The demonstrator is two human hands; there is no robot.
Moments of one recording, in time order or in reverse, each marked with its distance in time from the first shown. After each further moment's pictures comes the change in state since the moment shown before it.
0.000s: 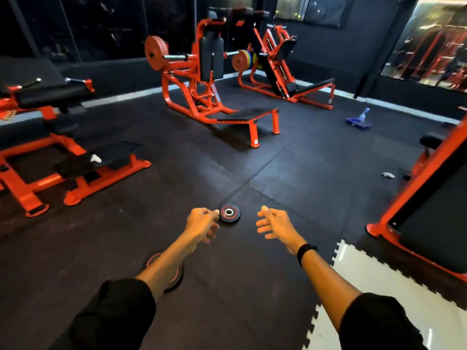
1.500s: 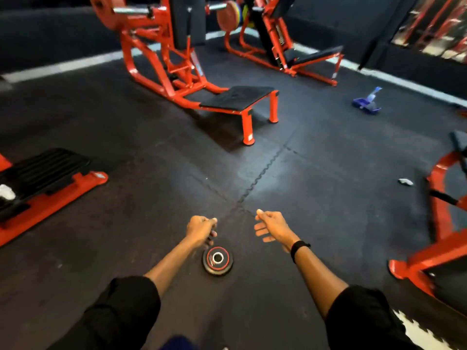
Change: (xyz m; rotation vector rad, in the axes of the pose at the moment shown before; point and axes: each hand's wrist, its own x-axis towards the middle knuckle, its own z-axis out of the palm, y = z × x) left_hand 0.622 0.130 0.053 -0.005 -0.089 -0.270; right_hand 0.624 -0.100 -0.031 -0.111 -0.050 0.270
